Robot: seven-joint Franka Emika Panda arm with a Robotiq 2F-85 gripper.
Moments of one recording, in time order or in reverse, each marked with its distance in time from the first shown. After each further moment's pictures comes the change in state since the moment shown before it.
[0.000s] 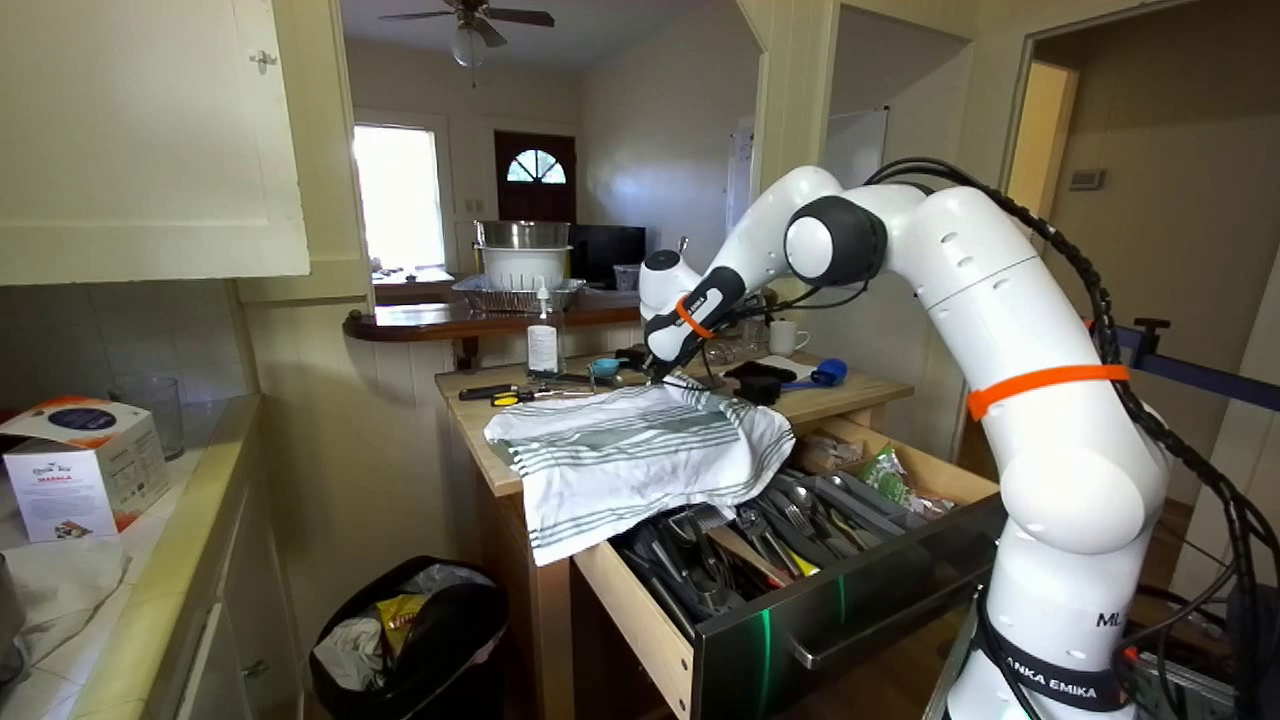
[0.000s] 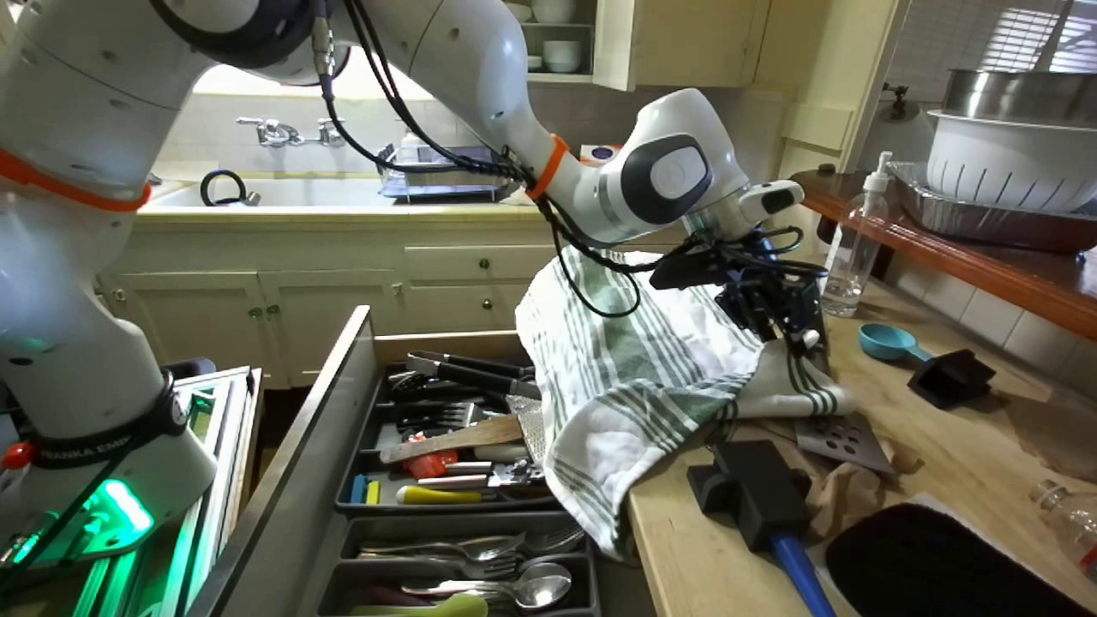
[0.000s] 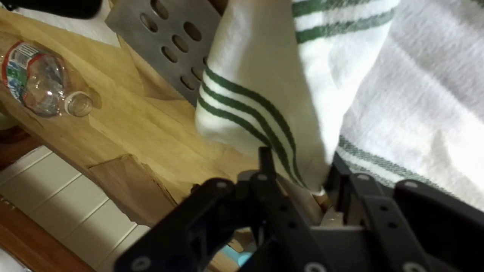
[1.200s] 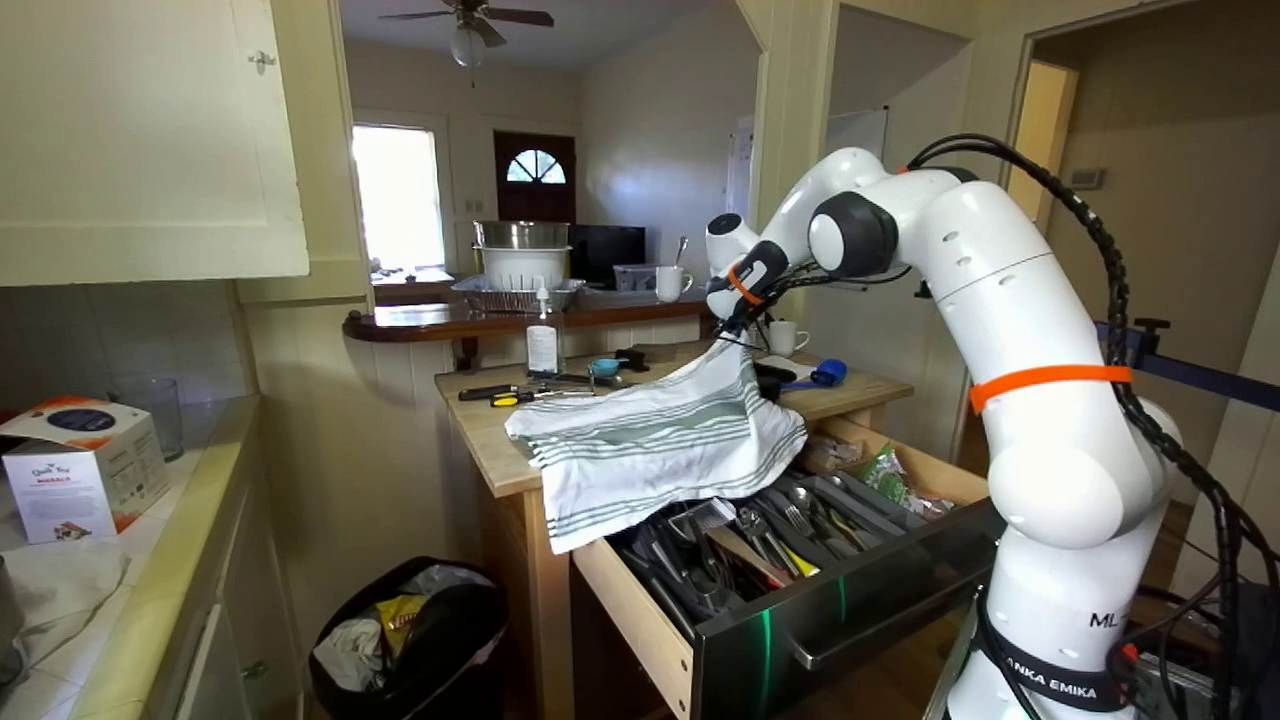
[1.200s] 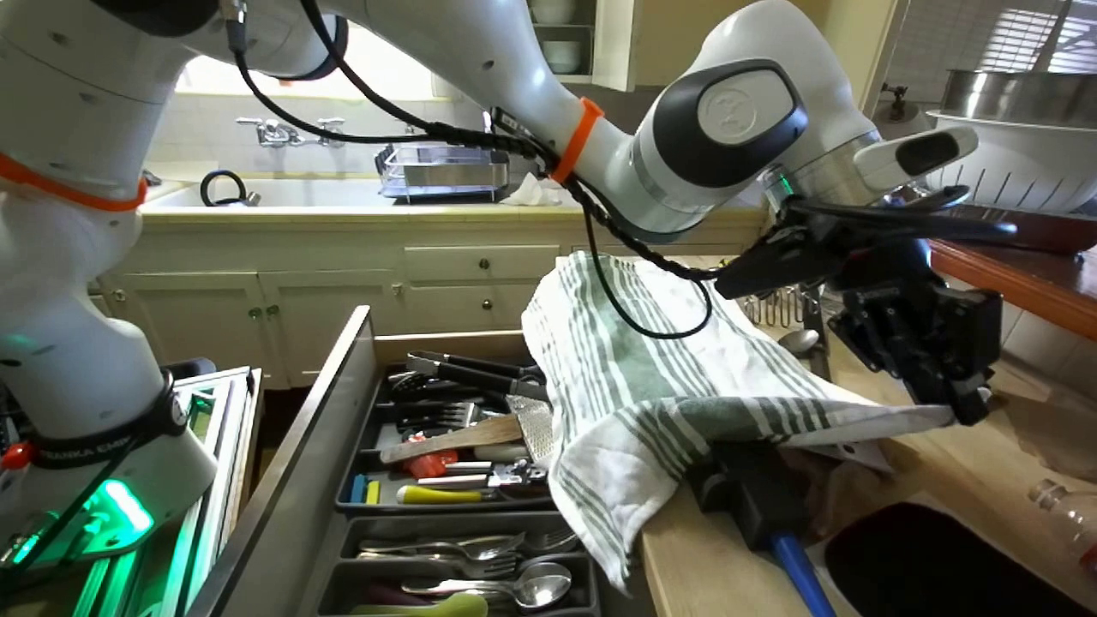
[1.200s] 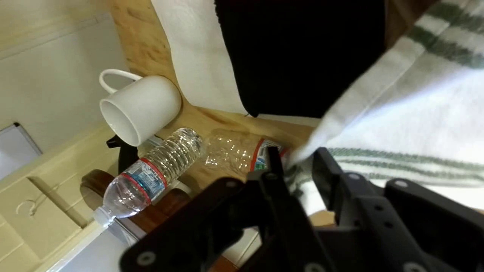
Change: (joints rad) arm -0.110 -0.042 -0.171 0.077 0.018 -0.088 0.018
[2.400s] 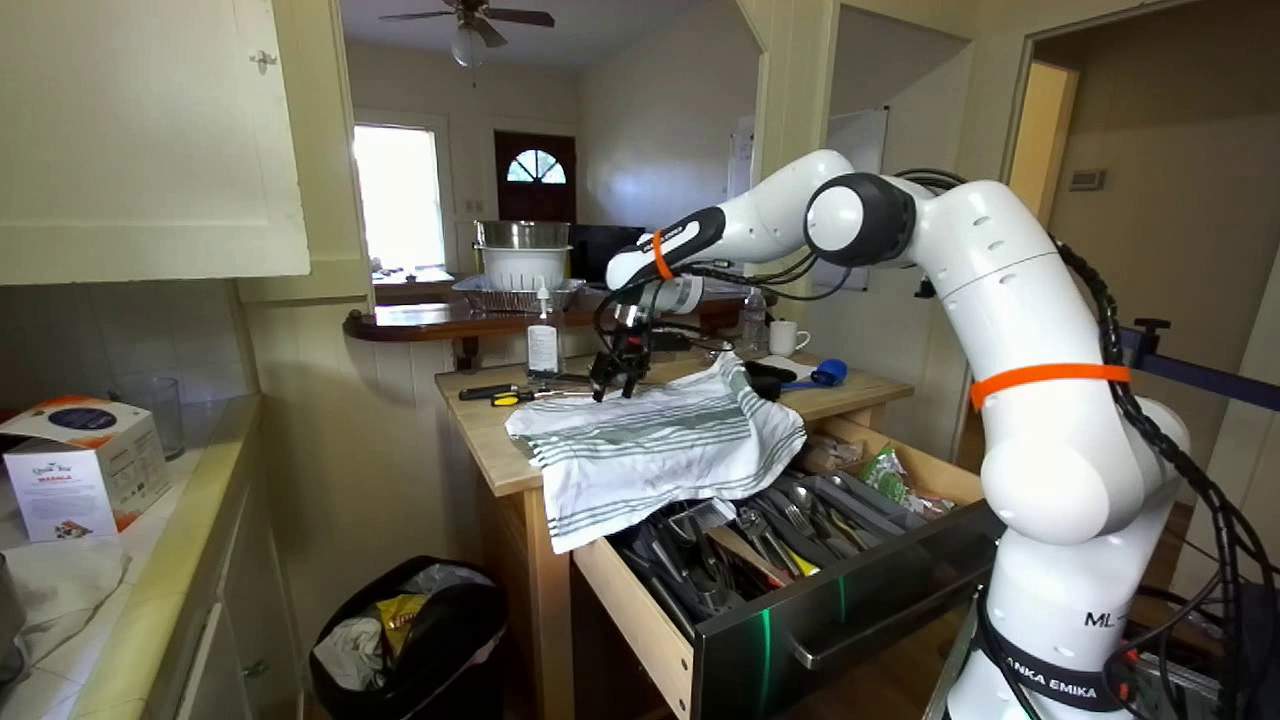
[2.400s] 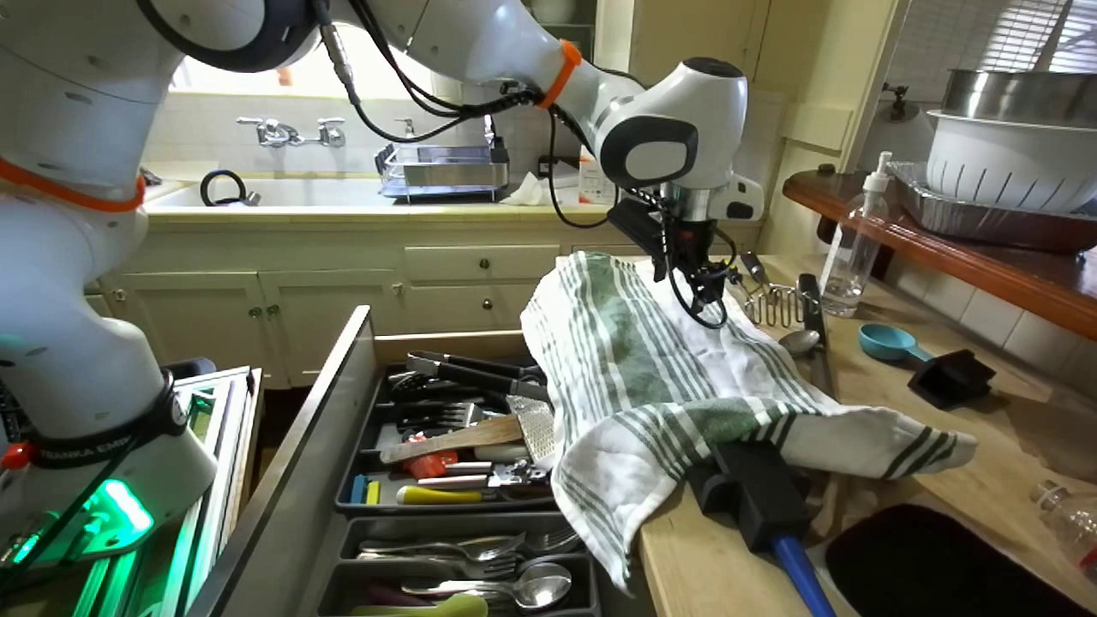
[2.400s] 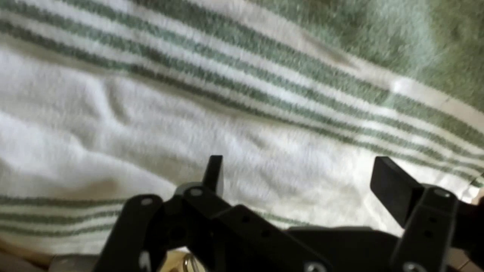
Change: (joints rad) arm -0.069 -0.005 0.538 -0.019 0.636 -0.331 -0.349
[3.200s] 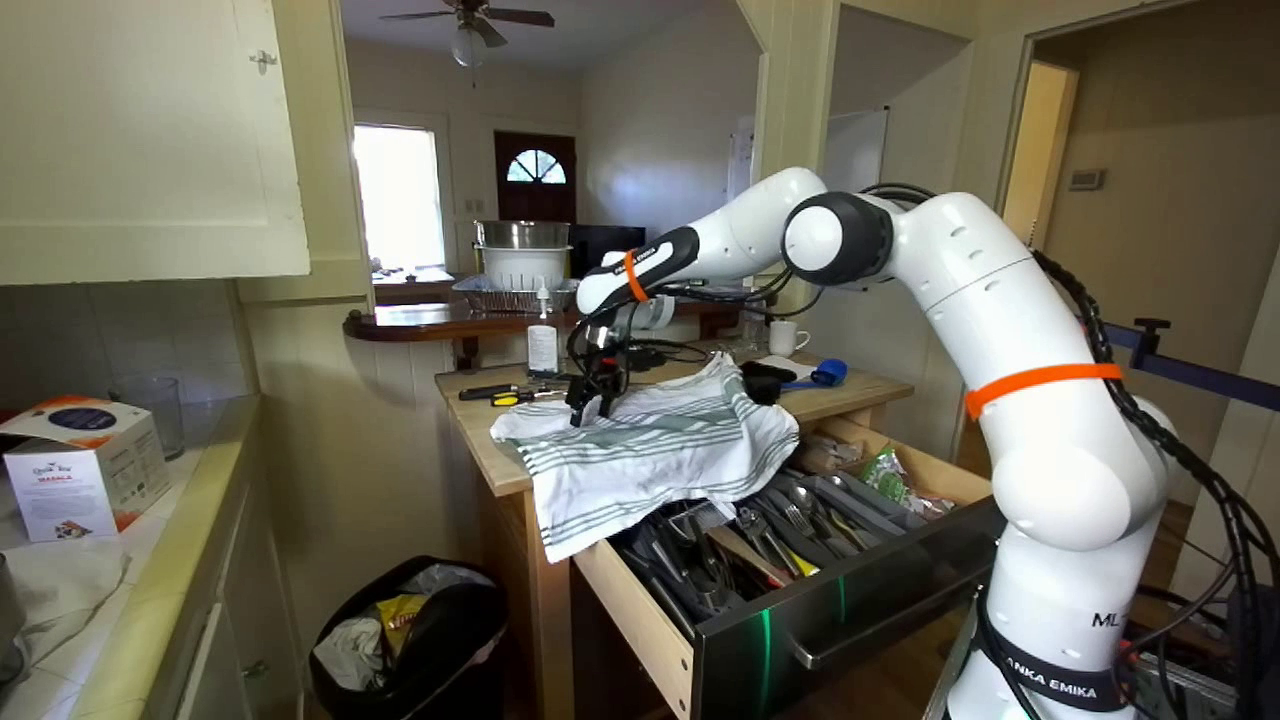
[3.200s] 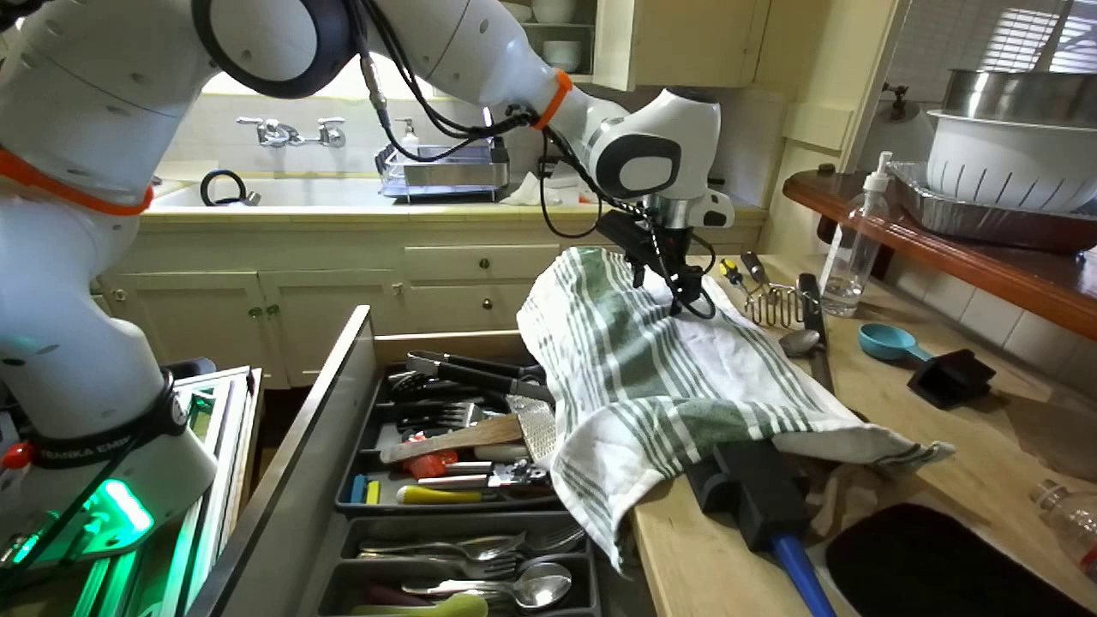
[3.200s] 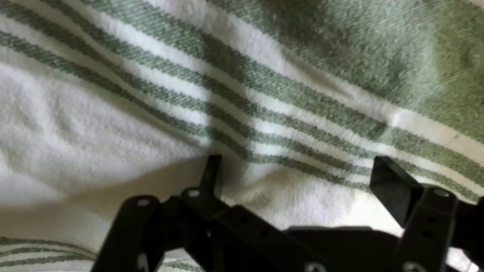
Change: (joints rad) arm 0.110 0.080 -0.024 0.063 -0.048 -0.018 -0.005
